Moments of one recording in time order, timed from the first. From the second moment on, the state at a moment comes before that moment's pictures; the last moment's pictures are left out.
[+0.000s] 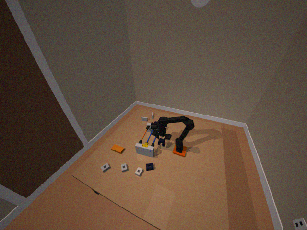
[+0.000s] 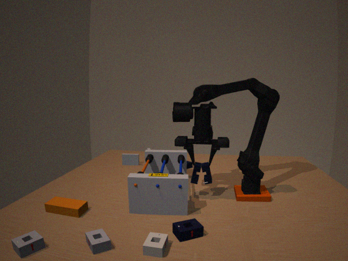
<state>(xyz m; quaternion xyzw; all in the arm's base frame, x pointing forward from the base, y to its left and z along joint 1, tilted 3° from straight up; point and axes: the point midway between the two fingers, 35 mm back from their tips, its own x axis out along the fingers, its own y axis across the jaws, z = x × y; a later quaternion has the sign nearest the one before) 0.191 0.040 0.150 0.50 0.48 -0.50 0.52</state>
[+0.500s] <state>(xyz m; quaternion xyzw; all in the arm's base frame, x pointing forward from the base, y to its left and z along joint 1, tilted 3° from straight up) 0.188 0.043 0.187 0.51 0.47 -0.48 0.54</state>
